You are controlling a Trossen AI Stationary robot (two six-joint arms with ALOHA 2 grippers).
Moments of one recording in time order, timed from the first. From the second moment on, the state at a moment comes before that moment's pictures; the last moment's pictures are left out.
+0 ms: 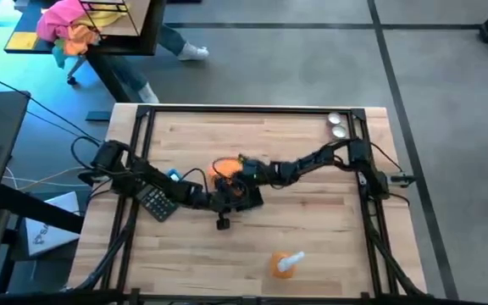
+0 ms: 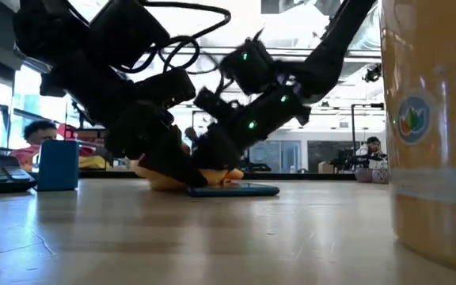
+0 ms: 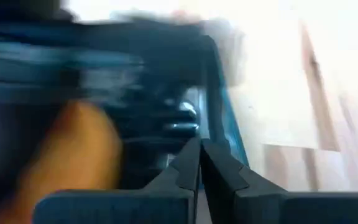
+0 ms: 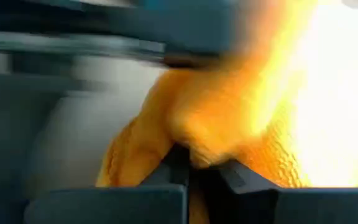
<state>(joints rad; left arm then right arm) -0.25 1.82 0.68 0.37 -0.30 -0.22 -0.12 2.16 1.13 0.44 0.06 -0.21</state>
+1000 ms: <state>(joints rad) -0.23 1.82 0.68 0.36 -0.30 -0.24 0.01 2.08 0.95 0.42 0.39 -0.08</state>
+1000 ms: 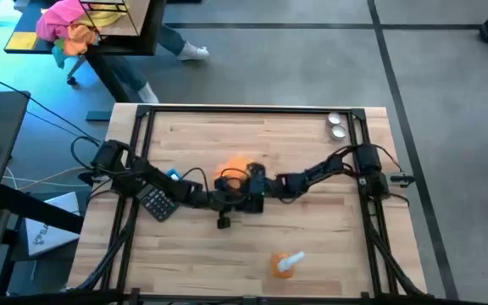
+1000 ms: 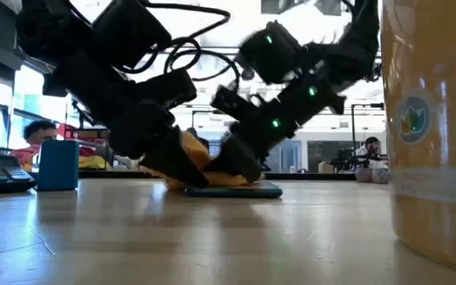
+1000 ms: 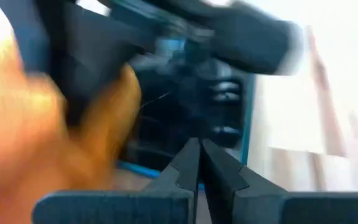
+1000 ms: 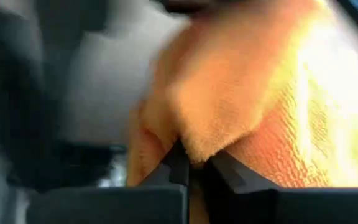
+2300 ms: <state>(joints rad) -0.19 1.83 0.68 0.36 -0.32 -0.29 0.05 1.79 0.43 0.60 0.67 0.47</state>
